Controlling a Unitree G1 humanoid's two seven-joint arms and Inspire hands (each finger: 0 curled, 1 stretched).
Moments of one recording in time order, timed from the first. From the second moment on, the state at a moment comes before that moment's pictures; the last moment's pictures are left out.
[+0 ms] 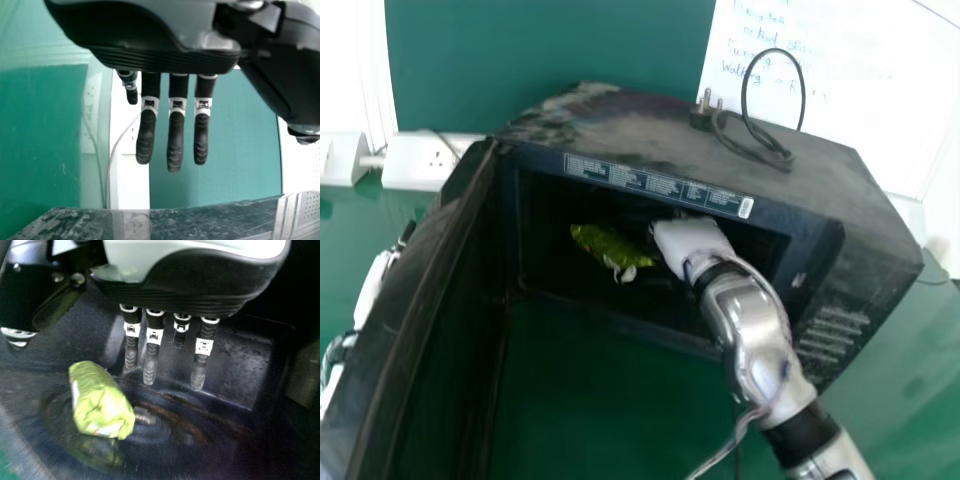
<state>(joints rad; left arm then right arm) -0.26 0.28 0.28 0.08 -0.16 -0.04 -0.11 -0.79 -0.59 0.43 -0.05 -1.10 0.29 0.60</state>
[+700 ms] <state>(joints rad) -0.26 0.28 0.28 0.09 -0.15 -0.05 -0.12 -0.43 -0.74 0.05 -0.73 -0.95 0.23 0.93</state>
